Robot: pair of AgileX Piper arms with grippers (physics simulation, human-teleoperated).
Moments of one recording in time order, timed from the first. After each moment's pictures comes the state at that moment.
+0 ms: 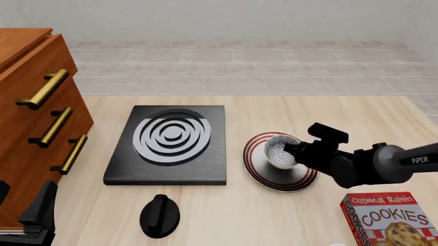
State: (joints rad) left arm 0.00 0.00 0.00 0.00 0.00; right arm 0.20 1.79 -0.69 -0.33 0.45
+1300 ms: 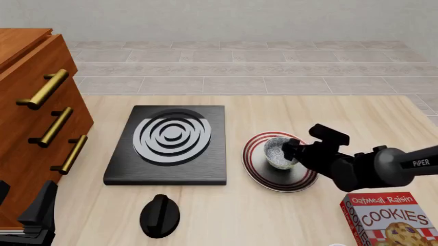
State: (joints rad) left arm 0.00 0.00 0.00 0.00 0.00; right arm 0.20 1.79 -0.66 -0.38 0.48
